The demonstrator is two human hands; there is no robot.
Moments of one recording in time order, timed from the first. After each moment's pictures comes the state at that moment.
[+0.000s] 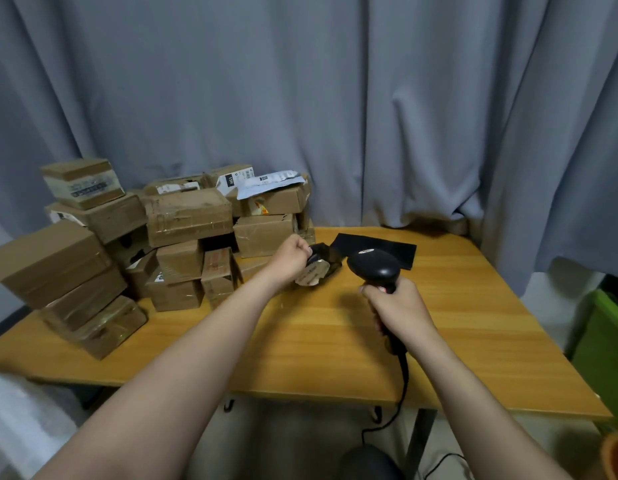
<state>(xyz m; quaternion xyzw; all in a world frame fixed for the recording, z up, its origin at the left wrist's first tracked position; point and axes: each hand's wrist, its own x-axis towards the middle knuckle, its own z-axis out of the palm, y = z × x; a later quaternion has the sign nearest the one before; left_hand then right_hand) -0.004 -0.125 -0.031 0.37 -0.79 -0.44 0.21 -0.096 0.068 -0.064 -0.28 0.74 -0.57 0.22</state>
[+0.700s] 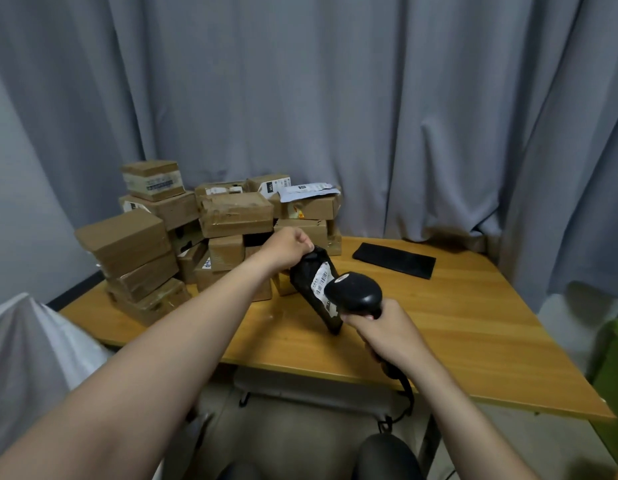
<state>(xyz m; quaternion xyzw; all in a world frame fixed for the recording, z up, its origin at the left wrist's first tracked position) 0.088 -0.128 0.013 0.37 -0.84 -0.34 0.21 0.000 0.091 -0.053 -0.41 0.74 -0.48 0.23</state>
